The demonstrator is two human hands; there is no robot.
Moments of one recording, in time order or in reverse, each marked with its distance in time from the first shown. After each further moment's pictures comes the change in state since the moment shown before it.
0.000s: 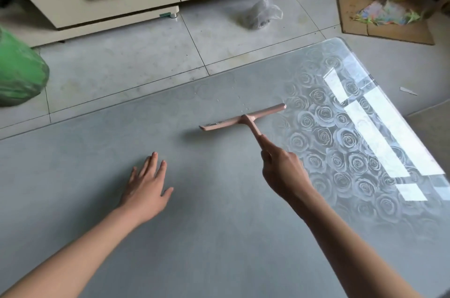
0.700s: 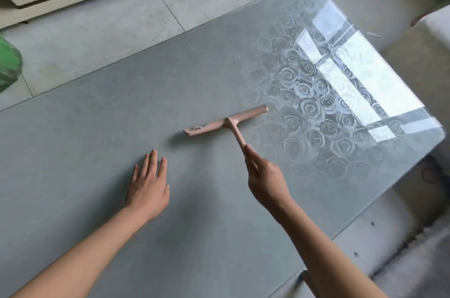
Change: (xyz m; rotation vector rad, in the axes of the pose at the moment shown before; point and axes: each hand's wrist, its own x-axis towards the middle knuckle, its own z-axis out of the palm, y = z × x) left_hand -0.112 -0.049 0.071 0.141 -0.012 0.133; right_hand -0.172 -0.020 0.115 0.198 0.063 0.173
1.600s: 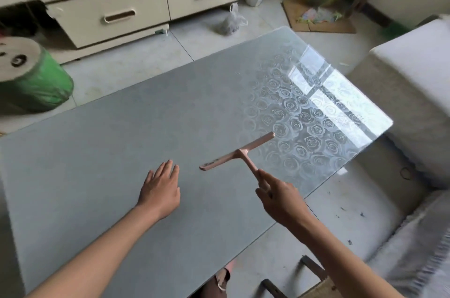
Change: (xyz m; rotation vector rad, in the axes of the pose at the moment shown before) left_hand -0.183 -0.011 -0.021 -0.067 0.076 0.055; right_hand -0.222 -0.023 -0.046 -0.119 -0.057 -0.052
